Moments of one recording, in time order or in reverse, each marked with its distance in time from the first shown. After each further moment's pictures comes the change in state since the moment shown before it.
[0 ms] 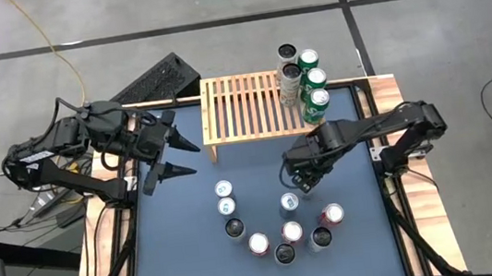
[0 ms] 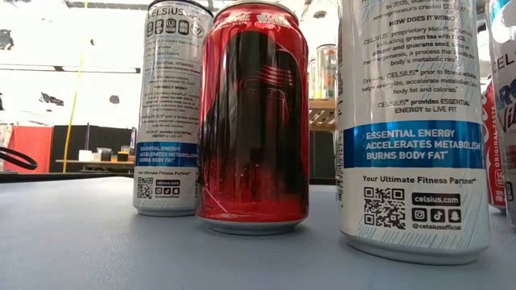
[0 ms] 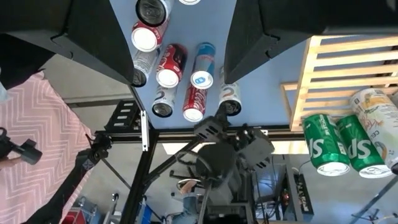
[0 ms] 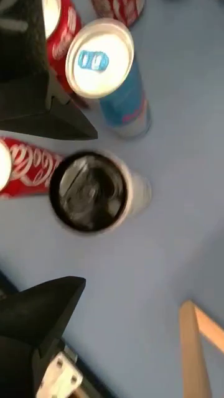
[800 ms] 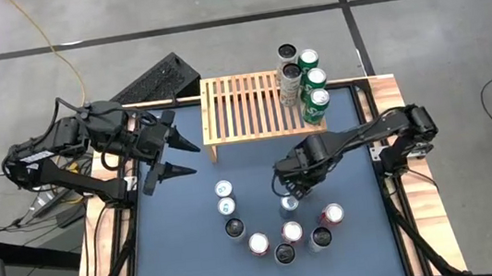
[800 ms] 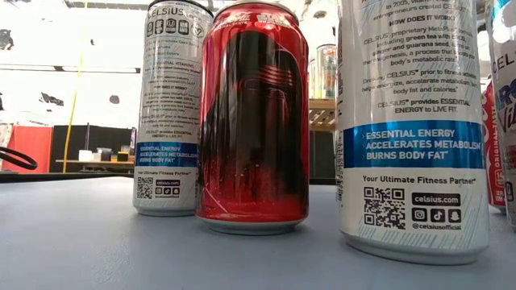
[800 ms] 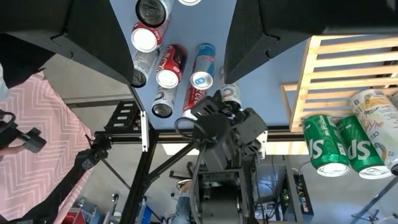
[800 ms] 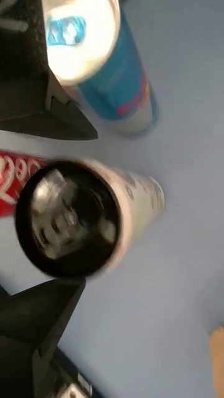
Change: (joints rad) left arm 0.000 0.000 0.000 -0.003 0.000 0.000; right arm 0.007 0.068 -0.078 0.083 -0.052 0.077
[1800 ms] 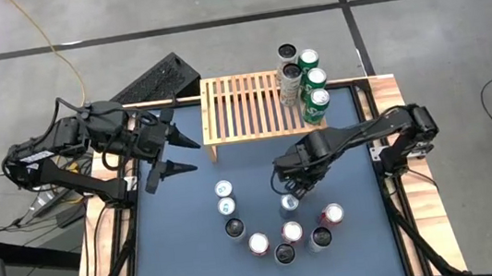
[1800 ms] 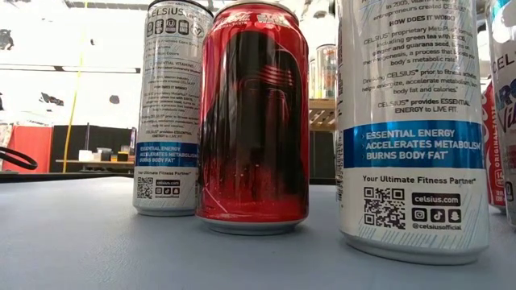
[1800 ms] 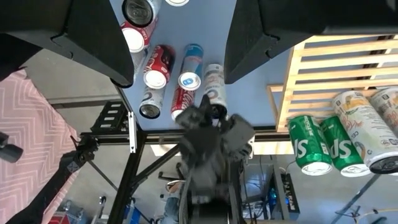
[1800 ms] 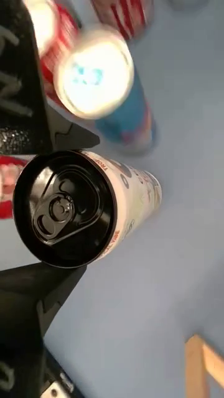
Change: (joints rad) left arm 0.000 0.000 0.000 -0.005 -0.049 0.024; right arm -0.008 -0.025 0.071 -0.037 0.000 -0.098
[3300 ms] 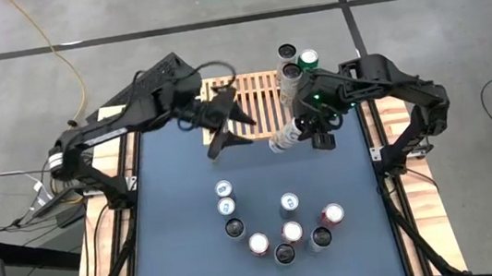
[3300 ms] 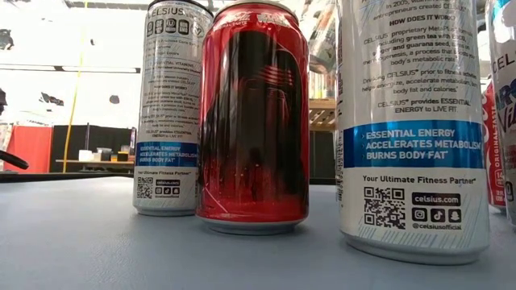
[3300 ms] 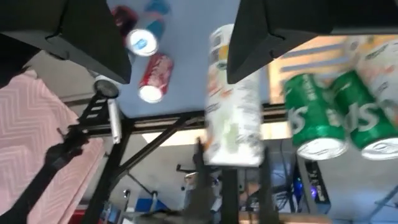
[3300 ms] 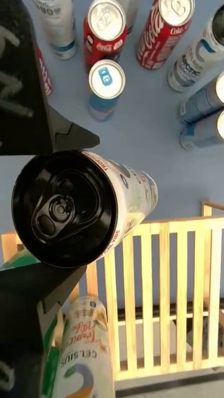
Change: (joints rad) left arm 0.323 0.396 0.000 0.404 0.440 0.118; right arm -0.246 -0.088 0.540 -0.105 0.095 -1.097
